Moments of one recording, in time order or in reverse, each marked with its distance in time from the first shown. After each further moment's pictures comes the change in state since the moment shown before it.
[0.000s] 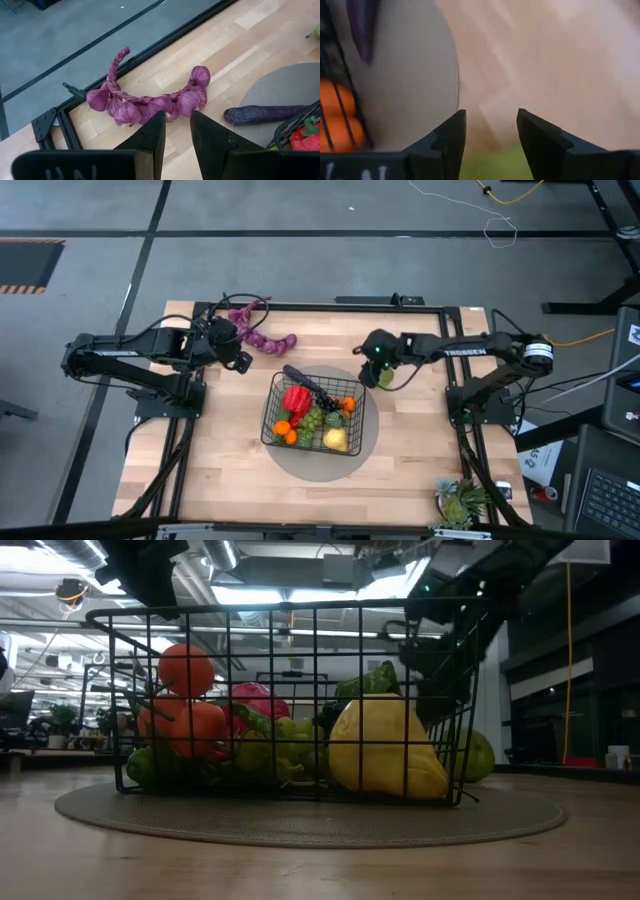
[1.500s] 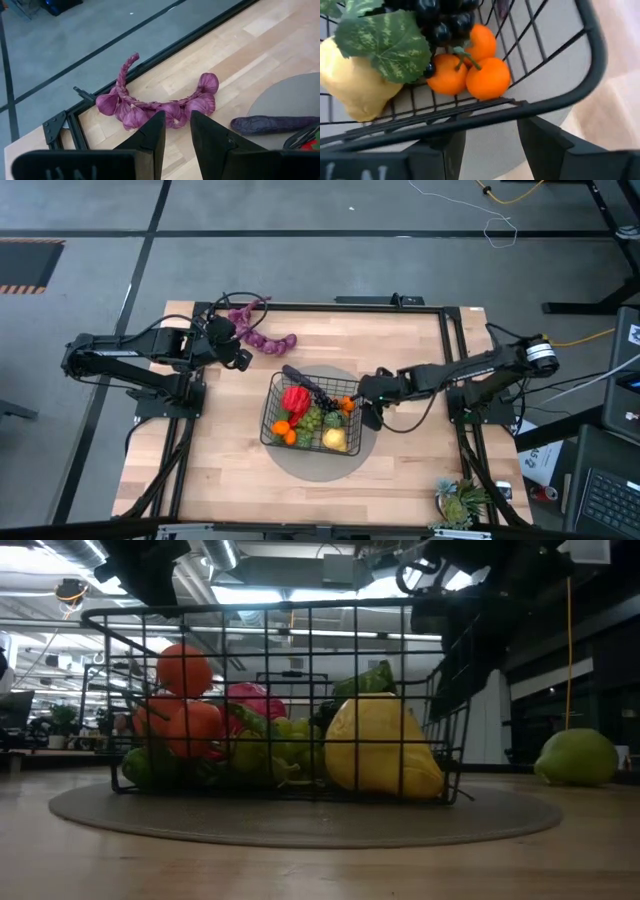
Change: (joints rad) left arm 0.000 0.000 0.000 0.000 -0.054 0.000; right arm 0.407 -0.019 0.026 -0.031 0.041 0.175
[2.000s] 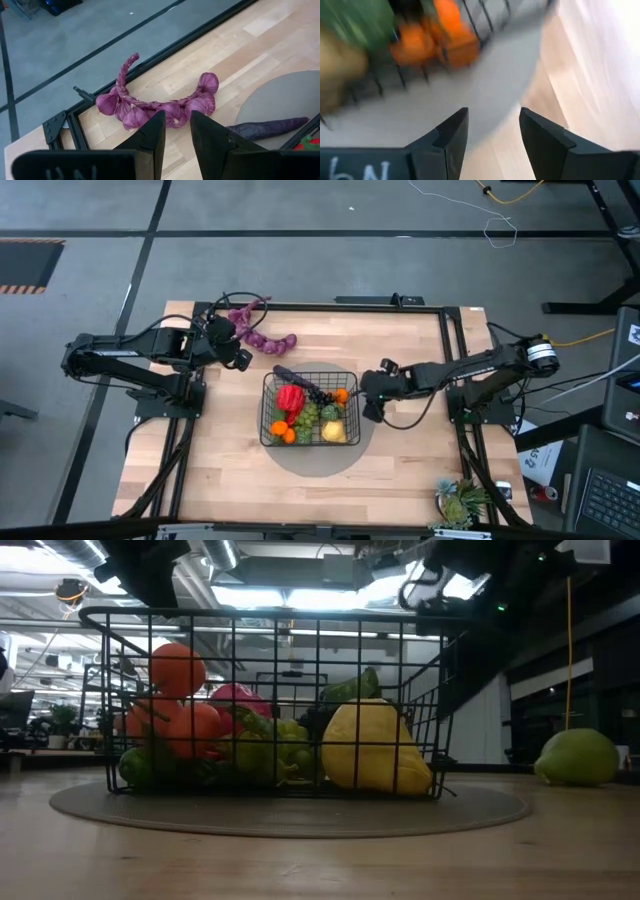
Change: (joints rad) left arm 0.000 0.000 0.000 -0.001 0.001 0.000; right arm -0.013 -0.006 0.008 -0.124 0.157 -0.041
